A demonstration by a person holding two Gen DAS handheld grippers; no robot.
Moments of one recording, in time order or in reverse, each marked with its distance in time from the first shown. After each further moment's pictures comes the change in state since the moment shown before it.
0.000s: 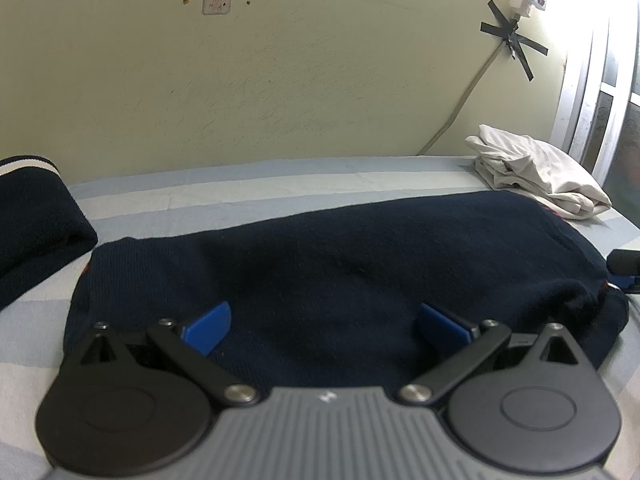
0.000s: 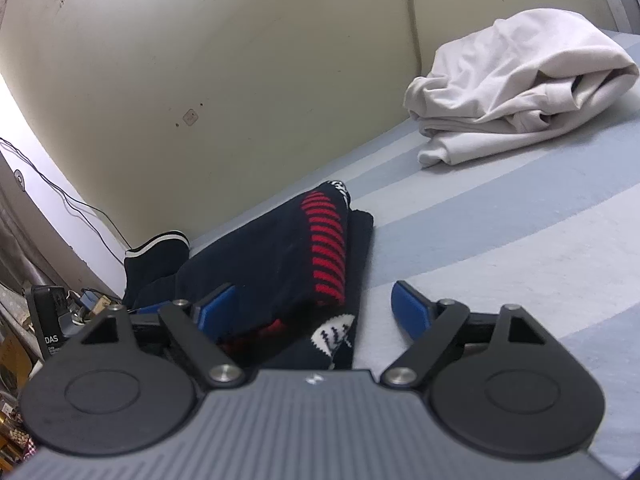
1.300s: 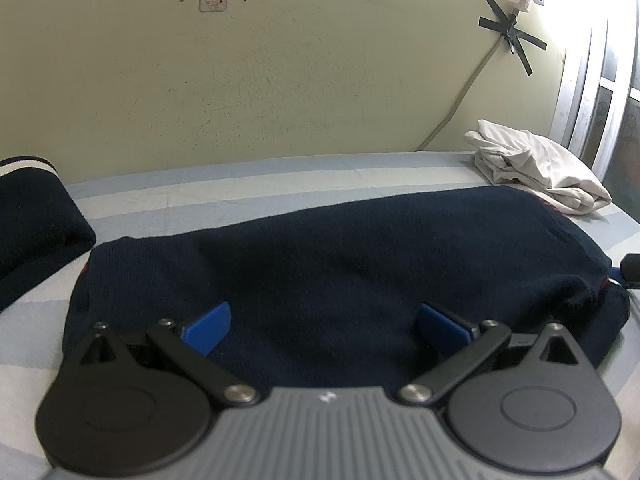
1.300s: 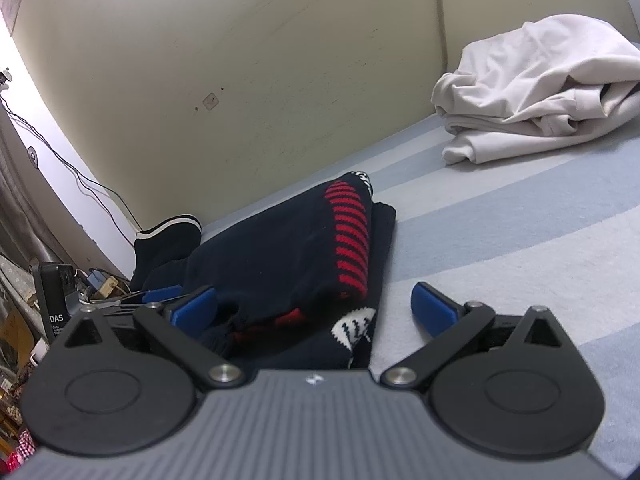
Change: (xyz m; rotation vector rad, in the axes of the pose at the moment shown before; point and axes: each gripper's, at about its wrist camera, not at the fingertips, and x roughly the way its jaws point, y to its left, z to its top) left arm 0.001 0.001 0.002 0.013 0.019 0.003; right arm 0.006 0.005 -0.003 -0.054 0.026 0.038
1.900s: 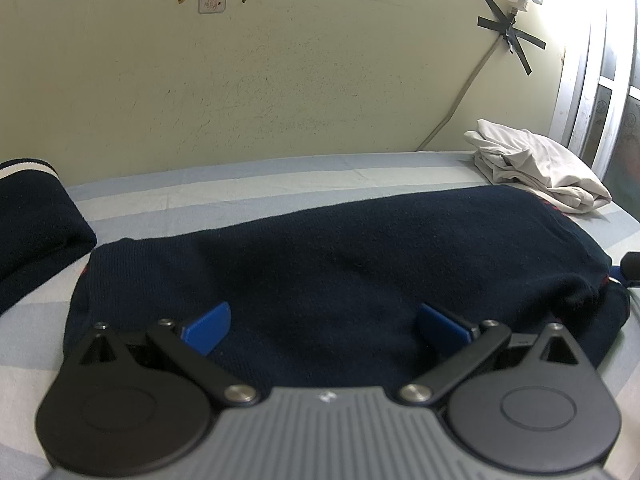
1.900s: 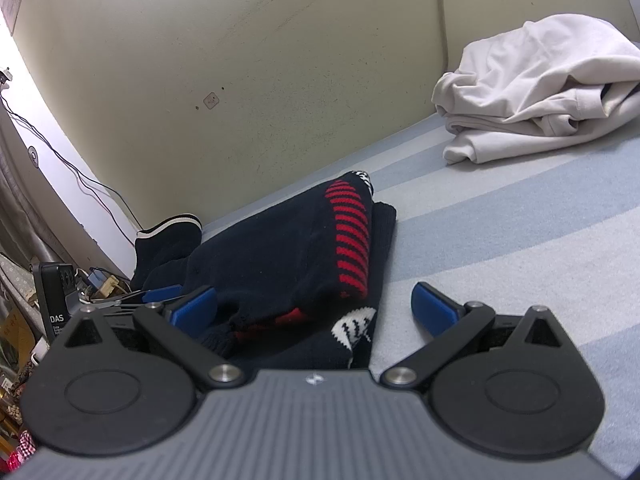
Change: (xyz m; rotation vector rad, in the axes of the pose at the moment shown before) left arm -0.001 -0.001 0.000 0.004 0.002 0.004; right arm 0.000 0.001 0.000 0.001 -0.002 -0.002
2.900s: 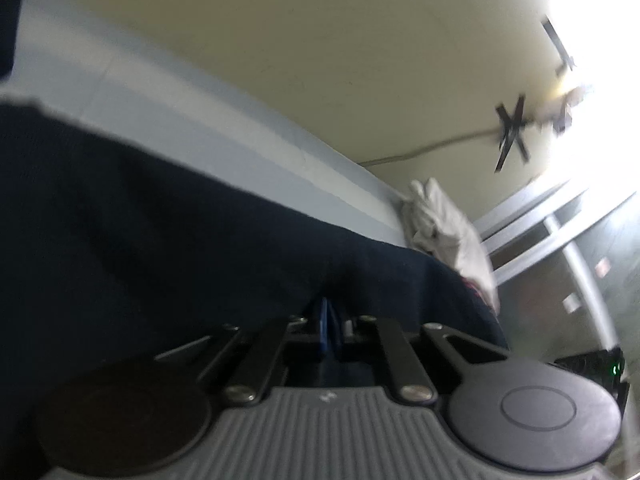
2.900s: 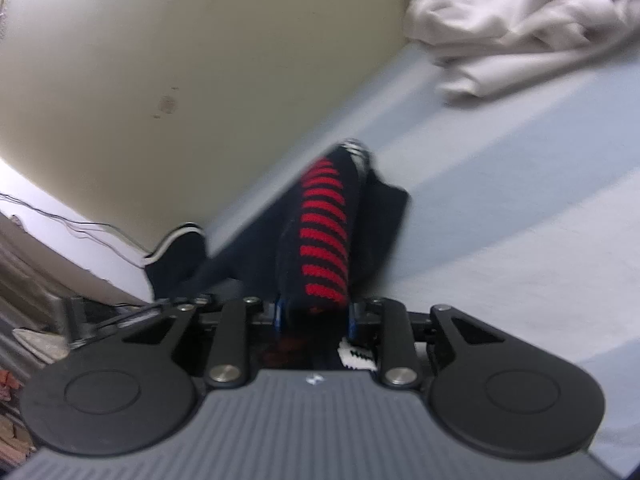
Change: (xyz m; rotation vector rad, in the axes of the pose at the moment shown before) left arm 0.045 0.055 0.009 -0.566 0.123 -0.470; right arm 0.036 0.013 0.037 0.243 0.132 0.059
